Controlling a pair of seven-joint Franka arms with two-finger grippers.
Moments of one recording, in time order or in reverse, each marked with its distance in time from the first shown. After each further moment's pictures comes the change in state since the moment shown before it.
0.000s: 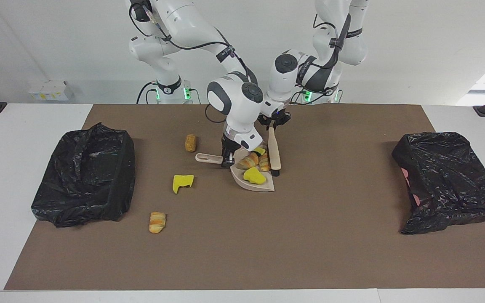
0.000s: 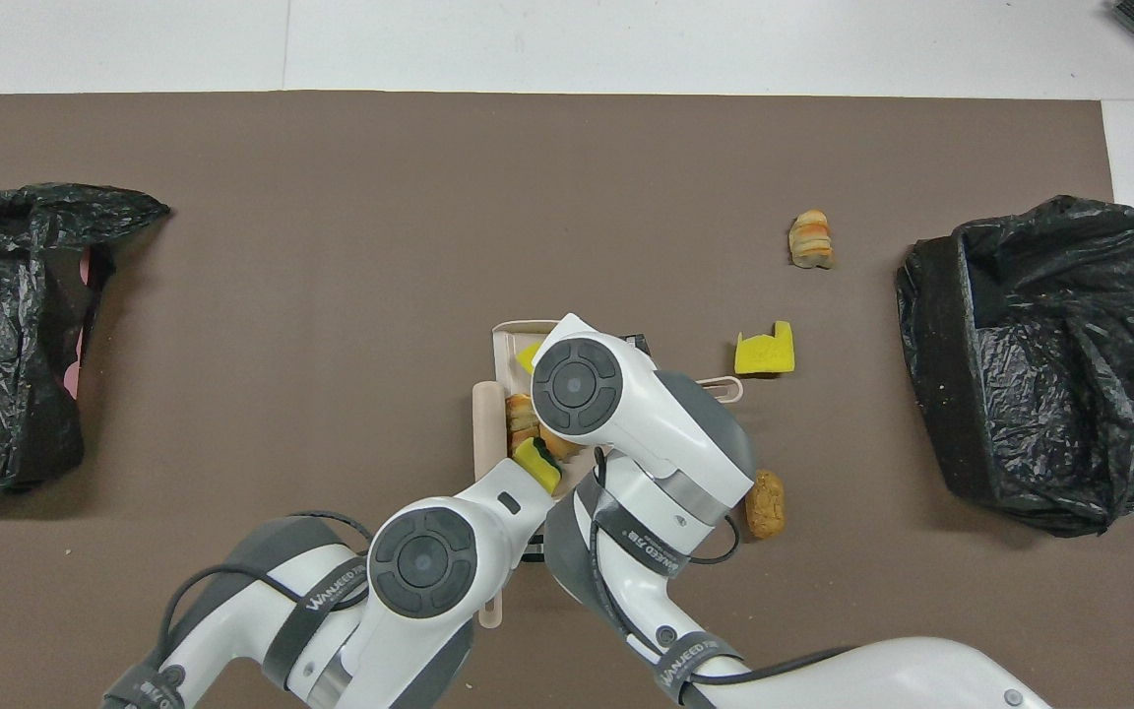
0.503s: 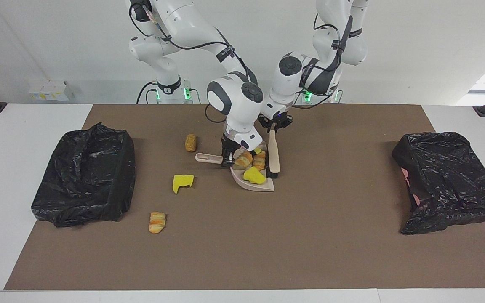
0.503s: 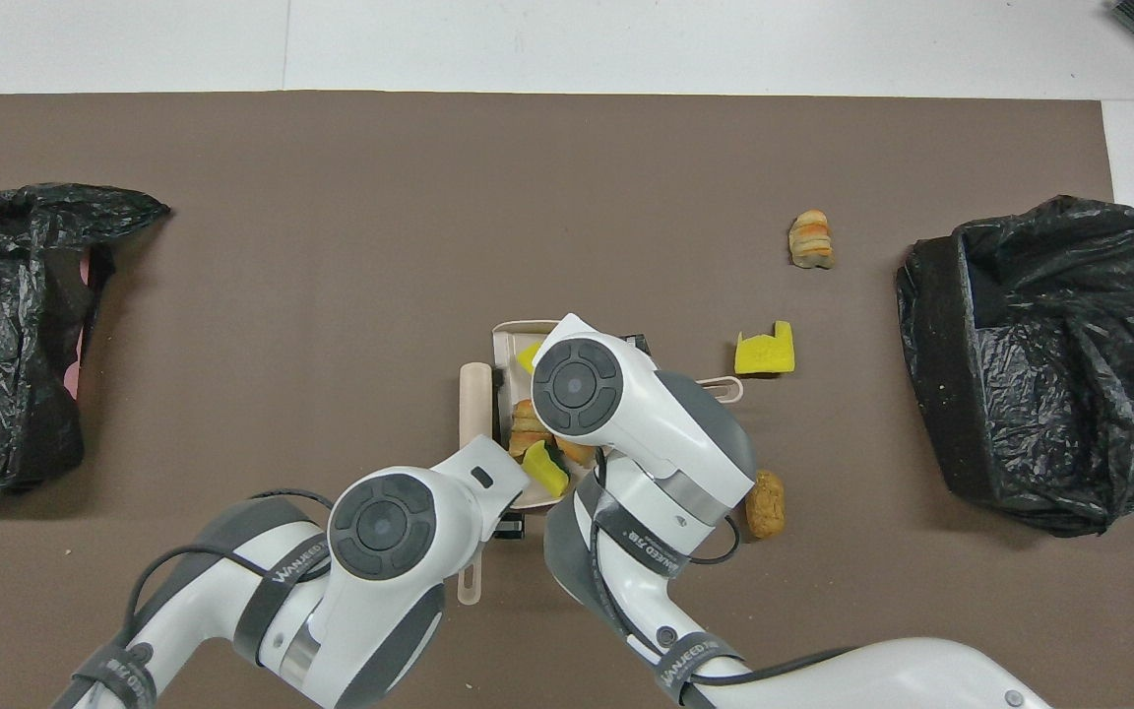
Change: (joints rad) left arm 0.085 0.007 0.030 0.001 -0.009 0.000 0.077; right arm 0.000 -0.001 0.000 0.000 0.000 0.000 0.000
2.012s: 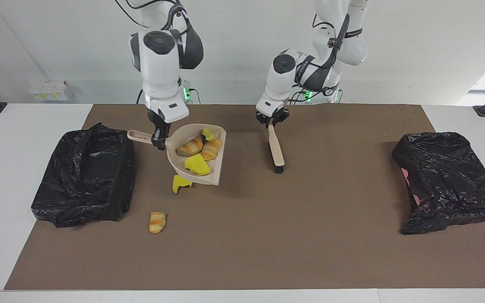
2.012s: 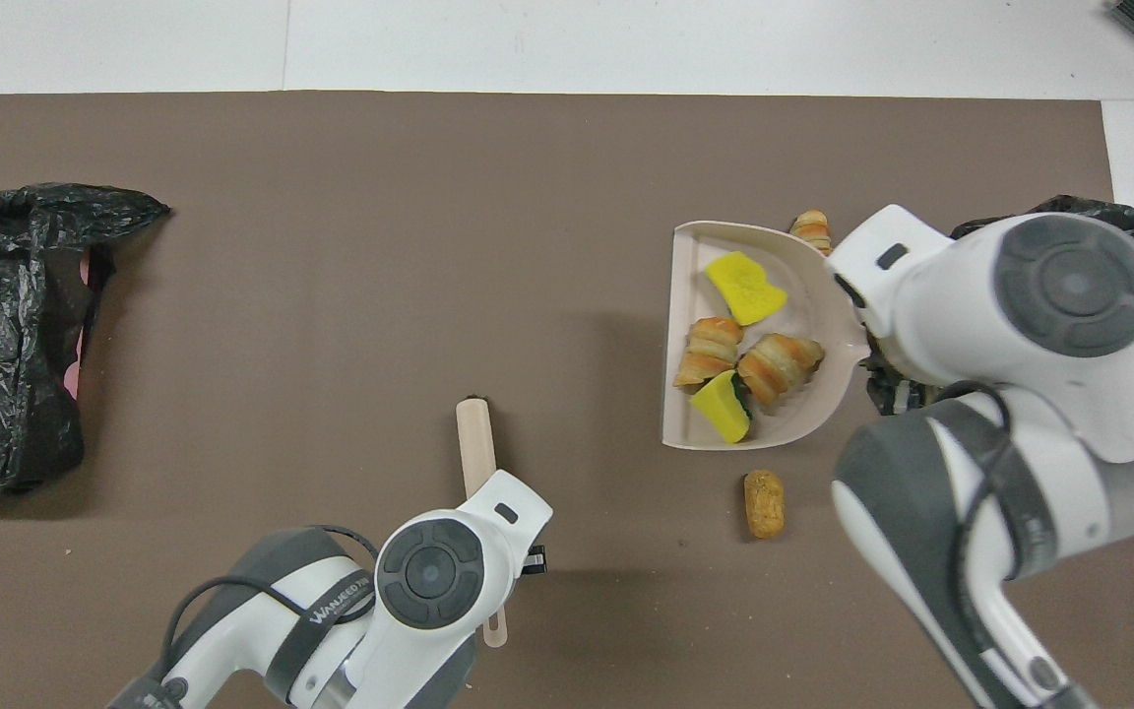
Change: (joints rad) left arm -0.115 -0.037 -0.027 -0.034 0.000 -0.048 -0.235; right arm -0.414 -0.369 -0.013 -0.066 0.187 -0.110 -0.363
